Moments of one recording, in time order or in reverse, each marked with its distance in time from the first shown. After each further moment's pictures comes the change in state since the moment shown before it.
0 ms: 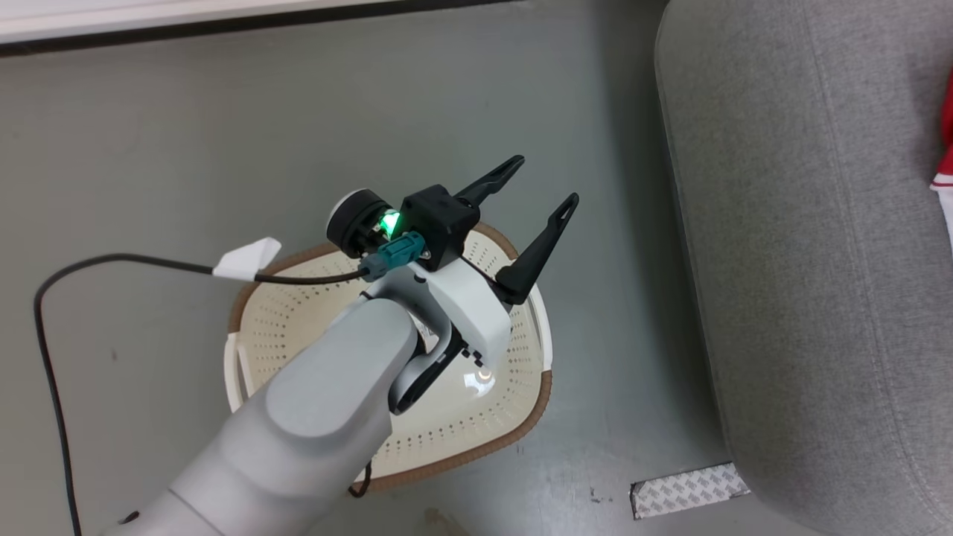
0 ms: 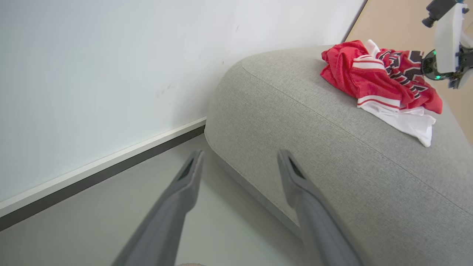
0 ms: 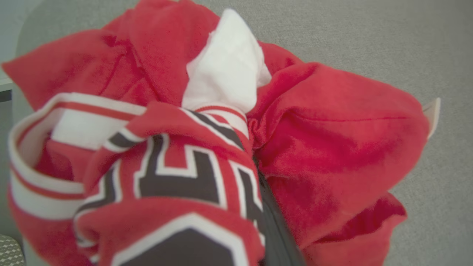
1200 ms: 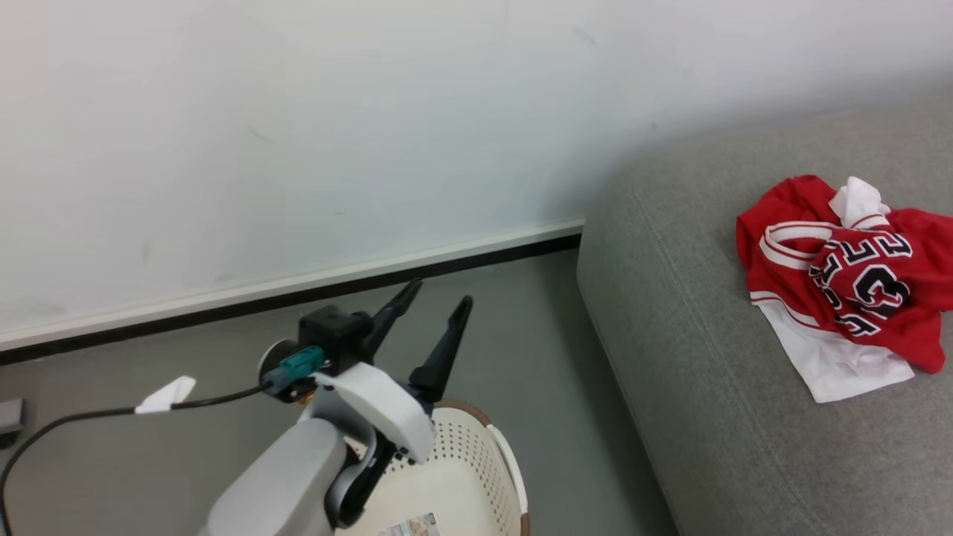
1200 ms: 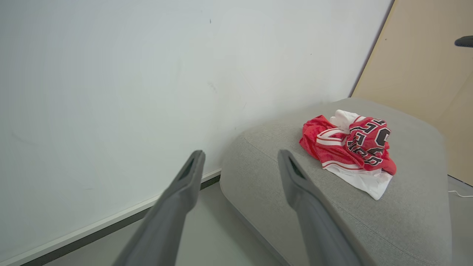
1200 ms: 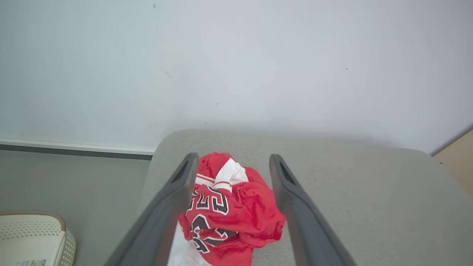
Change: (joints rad) left arm 0.322 0.048 0.163 -0.014 -0.086 0.022 -0.041; right arm 0.158 -0.260 0.249 -0.596 0.180 0.000 0.094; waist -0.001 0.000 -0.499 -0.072
